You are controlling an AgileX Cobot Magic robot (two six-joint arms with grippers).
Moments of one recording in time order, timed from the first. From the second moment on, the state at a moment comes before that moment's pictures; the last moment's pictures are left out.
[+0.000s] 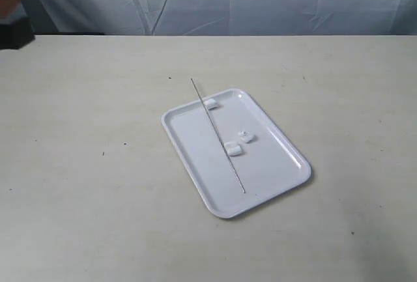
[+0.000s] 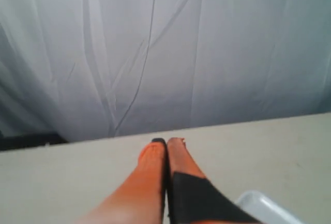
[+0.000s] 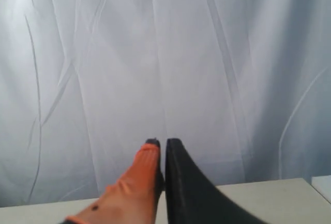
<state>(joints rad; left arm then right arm) -0.56 0.80 -0.62 -1.57 -0.30 1.47 0.25 0.26 -0.30 1.44 -0.27 -1.37</state>
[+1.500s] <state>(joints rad) -0.04 0.14 0.00 -1.44 0.03 1.47 -0.05 0.01 -0.01 1.35 0.11 -1.37</state>
